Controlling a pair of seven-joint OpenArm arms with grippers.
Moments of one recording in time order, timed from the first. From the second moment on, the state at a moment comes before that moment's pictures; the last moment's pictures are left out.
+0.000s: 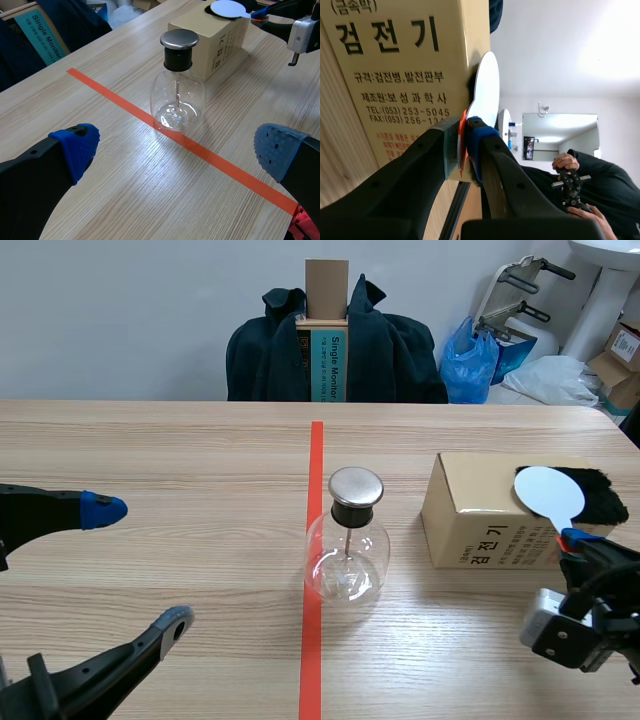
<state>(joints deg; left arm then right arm) 42.4 -40.2 -0.6 111.5 -10.8 -29.1 -19.8 -20.1 13.1 14.7 69.7 -69.2 -25.7 33.7</state>
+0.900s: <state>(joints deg) 42.4 -40.2 -0.6 111.5 -10.8 -29.1 -19.8 -20.1 12.7 18.7 69.7 -67.7 -25.8 26.6</state>
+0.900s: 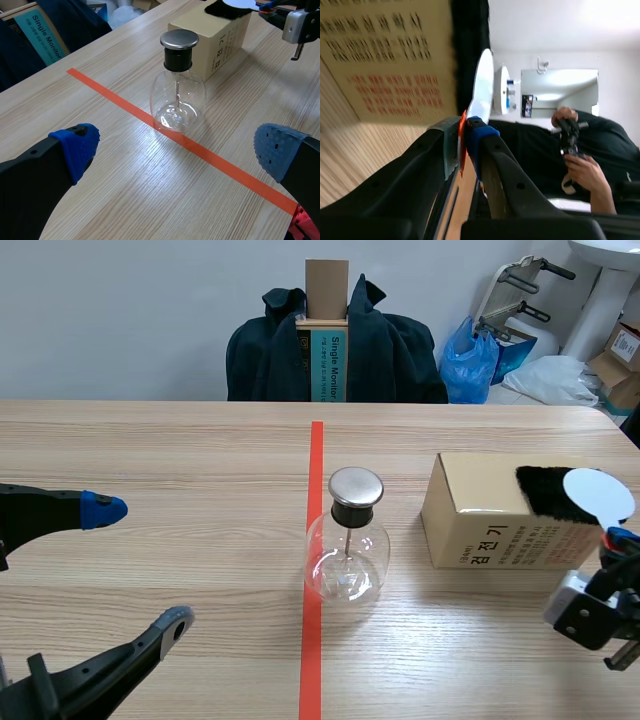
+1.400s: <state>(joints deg) 40.3 -40.2 -0.3 109.7 -10.8 -29.1 -14.3 -20.4 12.7 28.2 87.0 -59.5 -29.1 26.4</state>
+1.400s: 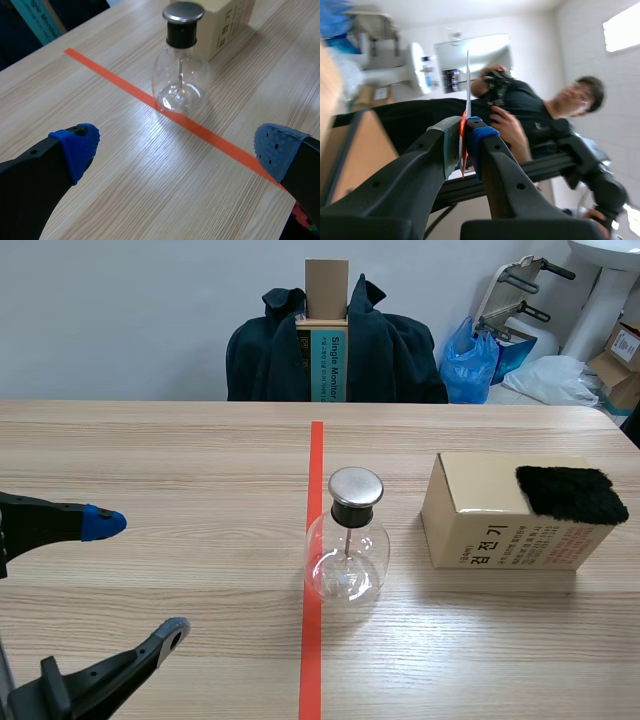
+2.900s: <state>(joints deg) -2.0 -26.6 37.3 65.7 -11.0 -21.4 -21.7 -20.4 12.9 7.0 104.6 -66.0 -28.7 16.9</state>
